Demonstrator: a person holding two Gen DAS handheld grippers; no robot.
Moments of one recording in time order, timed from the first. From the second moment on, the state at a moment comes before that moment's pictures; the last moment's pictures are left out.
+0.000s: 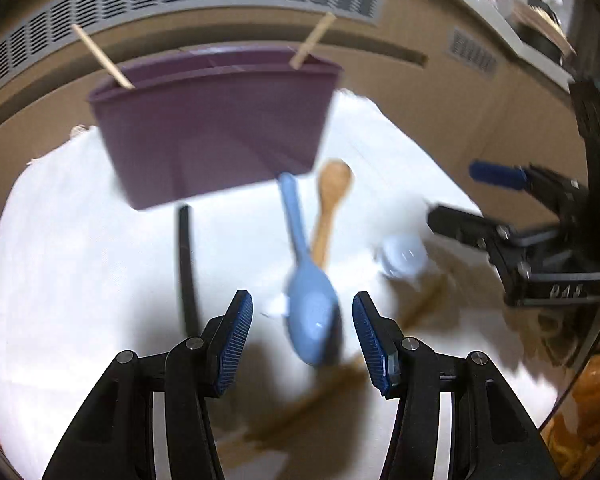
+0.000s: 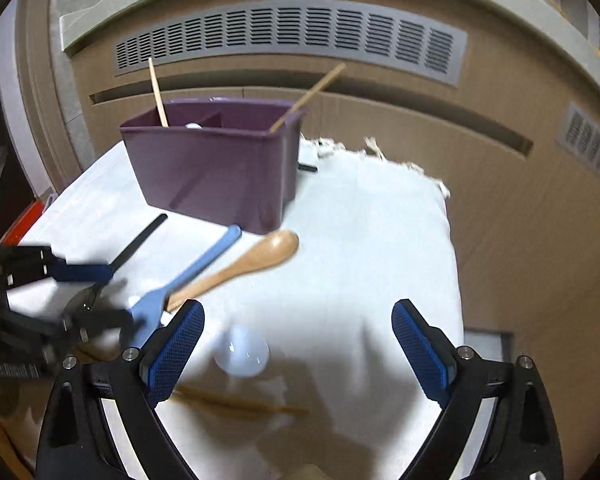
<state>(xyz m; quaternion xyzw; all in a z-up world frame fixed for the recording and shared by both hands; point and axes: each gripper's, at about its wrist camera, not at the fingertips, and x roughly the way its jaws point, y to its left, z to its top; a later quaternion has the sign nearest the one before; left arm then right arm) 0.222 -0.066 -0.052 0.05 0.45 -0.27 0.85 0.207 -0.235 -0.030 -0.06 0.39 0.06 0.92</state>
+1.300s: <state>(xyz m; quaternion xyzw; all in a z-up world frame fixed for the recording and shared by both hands) 0.213 0.031 -0.017 -0.06 0.38 -0.18 0.91 0.310 -0.187 -0.078 0.01 0.48 -0.04 0.87</state>
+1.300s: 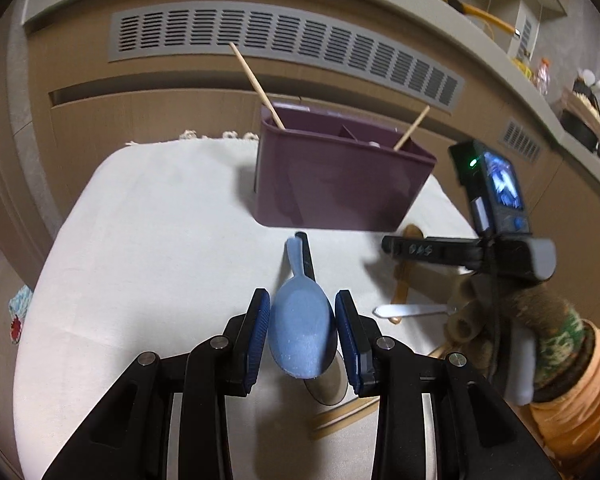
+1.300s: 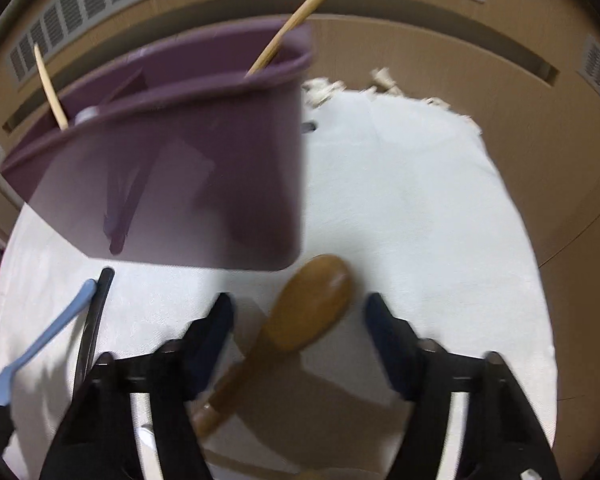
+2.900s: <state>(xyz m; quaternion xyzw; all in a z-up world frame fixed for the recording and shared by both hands) 0.195 0.015 -0.022 0.02 0.42 -0.23 0.87 0.302 -0.148 -0.082 -0.08 0.48 0.10 0.87</state>
